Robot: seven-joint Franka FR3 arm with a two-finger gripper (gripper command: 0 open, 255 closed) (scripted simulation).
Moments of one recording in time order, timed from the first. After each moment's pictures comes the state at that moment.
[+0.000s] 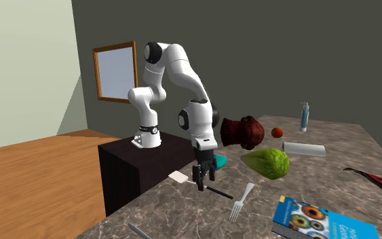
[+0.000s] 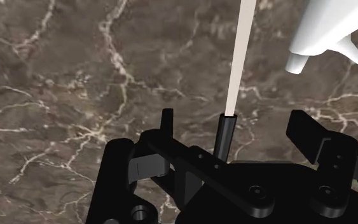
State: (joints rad) arm -0.13 0.55 -0.12 -2.07 0.21 2.77 -0.55
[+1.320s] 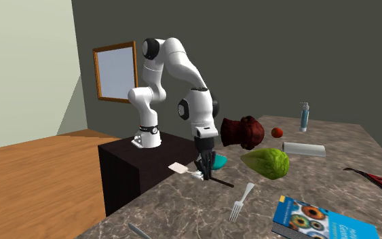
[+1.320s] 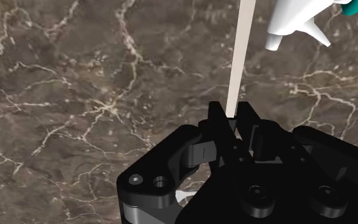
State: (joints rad) arm -0.11 0.46 -0.15 -2.09 0.19 2.69 -0.53
